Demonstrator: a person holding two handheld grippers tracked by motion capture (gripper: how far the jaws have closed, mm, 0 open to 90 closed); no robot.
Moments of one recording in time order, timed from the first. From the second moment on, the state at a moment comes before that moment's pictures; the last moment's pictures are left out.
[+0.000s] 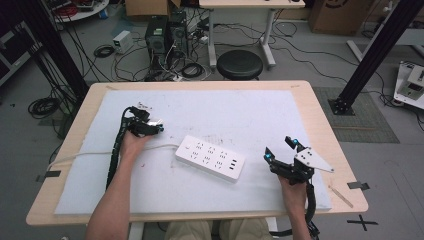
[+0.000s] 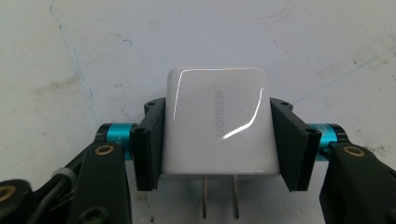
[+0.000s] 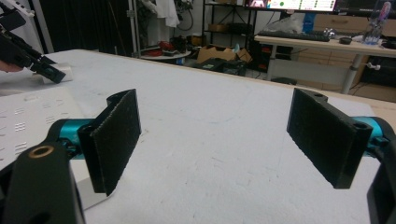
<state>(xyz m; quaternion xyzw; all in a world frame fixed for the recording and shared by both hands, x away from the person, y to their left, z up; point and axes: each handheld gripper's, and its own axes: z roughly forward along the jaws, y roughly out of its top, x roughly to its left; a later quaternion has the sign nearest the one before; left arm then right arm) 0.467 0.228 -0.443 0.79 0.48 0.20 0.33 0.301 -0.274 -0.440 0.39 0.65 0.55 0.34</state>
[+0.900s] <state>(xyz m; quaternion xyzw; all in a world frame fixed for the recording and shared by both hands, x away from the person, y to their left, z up) 0.429 0.219 -0.393 0.80 0.44 0.21 0.35 0.301 -0.276 -0.439 0.39 0.65 0.56 0.33</state>
